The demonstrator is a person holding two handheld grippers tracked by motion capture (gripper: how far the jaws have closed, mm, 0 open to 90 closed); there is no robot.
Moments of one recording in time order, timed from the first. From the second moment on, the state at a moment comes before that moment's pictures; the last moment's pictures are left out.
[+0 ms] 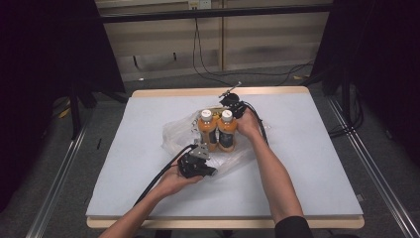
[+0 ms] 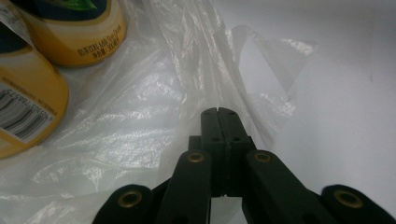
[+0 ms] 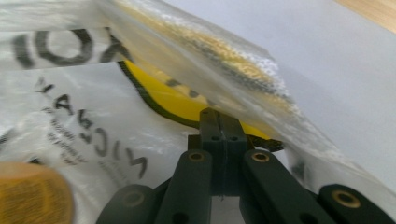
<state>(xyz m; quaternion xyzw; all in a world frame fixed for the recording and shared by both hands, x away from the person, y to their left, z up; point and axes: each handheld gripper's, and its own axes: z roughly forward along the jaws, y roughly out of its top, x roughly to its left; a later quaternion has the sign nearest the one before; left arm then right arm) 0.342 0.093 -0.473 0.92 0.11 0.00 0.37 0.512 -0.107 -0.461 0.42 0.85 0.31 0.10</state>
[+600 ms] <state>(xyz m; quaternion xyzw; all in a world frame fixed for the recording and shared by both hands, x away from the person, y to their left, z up) 0.342 0.102 -0.460 0.89 0.13 0.01 0.43 0.497 -0.137 -0.431 0.42 0.83 0.36 0.11</state>
